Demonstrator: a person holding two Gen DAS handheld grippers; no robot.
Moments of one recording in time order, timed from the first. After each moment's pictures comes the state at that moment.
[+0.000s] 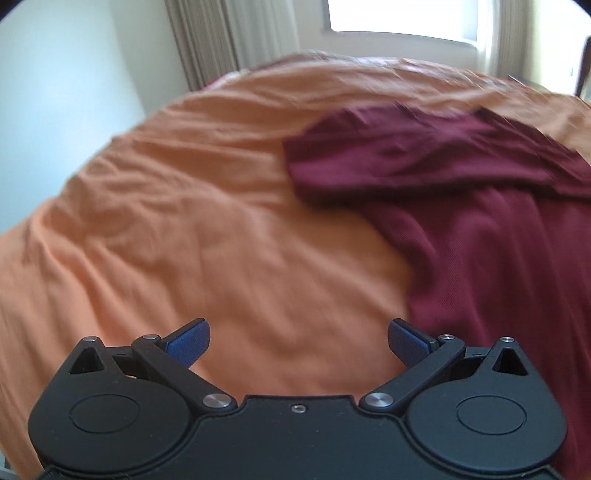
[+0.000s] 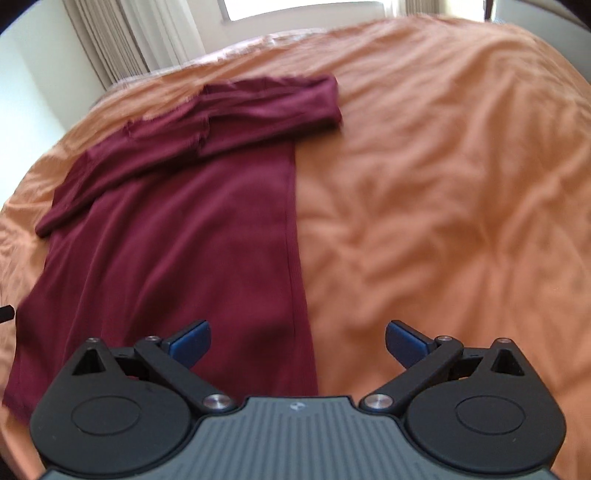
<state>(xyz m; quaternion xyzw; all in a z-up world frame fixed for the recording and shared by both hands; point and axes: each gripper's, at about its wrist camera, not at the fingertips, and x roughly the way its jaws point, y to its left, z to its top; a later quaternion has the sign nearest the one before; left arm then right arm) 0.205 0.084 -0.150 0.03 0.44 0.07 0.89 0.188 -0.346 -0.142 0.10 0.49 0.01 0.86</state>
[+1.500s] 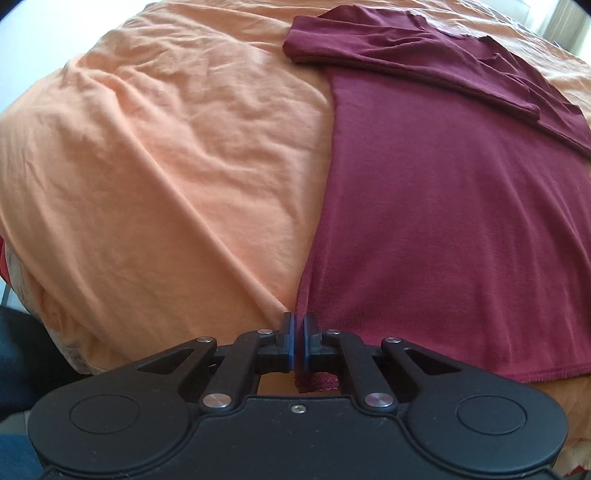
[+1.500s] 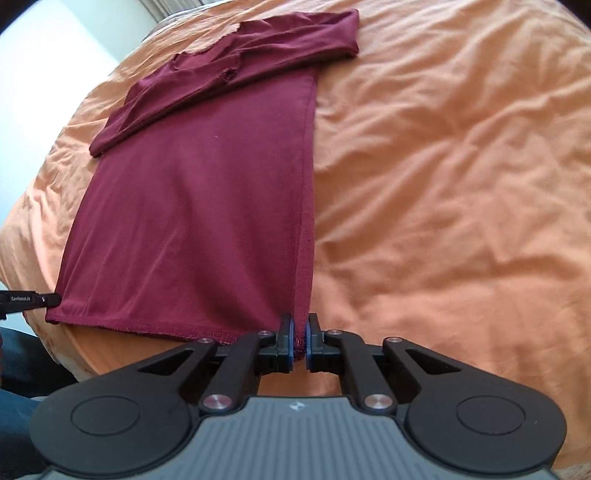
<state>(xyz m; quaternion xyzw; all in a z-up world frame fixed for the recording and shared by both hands) 0.094 0.012 -0.144 -0.07 0.58 0.13 0.80 0.119 -0.410 -0.135 0.10 0.58 0.13 0.80</state>
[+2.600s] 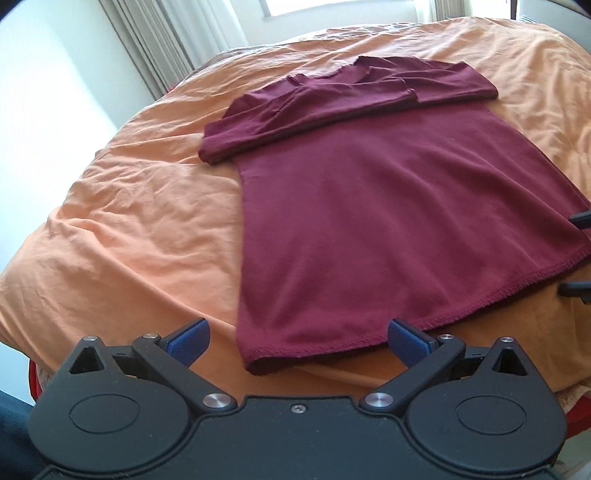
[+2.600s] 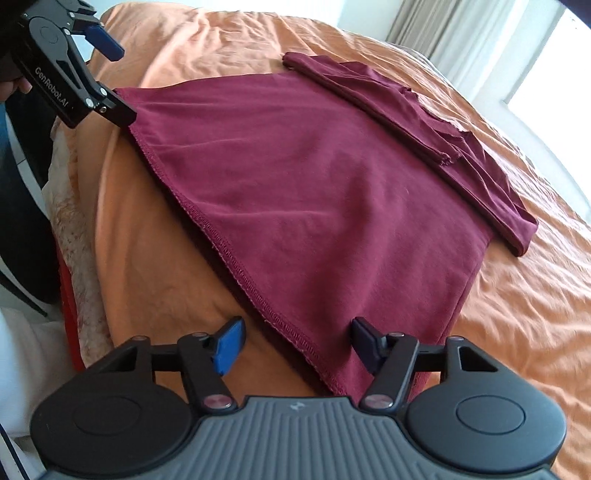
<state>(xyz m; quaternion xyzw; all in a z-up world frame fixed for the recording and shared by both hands) 0.043 -0.079 -0.121 0.13 0.47 0.05 0.87 0.054 -0.291 -0.148 -0.32 0.39 0.32 0.80</state>
